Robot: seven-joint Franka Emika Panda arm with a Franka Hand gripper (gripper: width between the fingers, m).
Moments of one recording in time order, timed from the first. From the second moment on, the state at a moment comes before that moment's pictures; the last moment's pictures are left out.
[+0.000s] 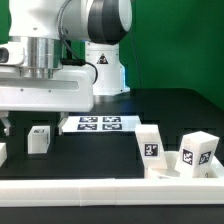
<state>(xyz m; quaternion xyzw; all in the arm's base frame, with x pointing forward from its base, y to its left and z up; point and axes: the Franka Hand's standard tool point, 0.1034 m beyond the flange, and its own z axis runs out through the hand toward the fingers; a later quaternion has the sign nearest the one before) 0.530 -0.154 0.051 0.99 0.11 0.05 0.05</state>
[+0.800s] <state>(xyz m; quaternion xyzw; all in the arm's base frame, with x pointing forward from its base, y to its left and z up) 0.510 -0.150 0.039 0.99 0.09 0.03 0.04</state>
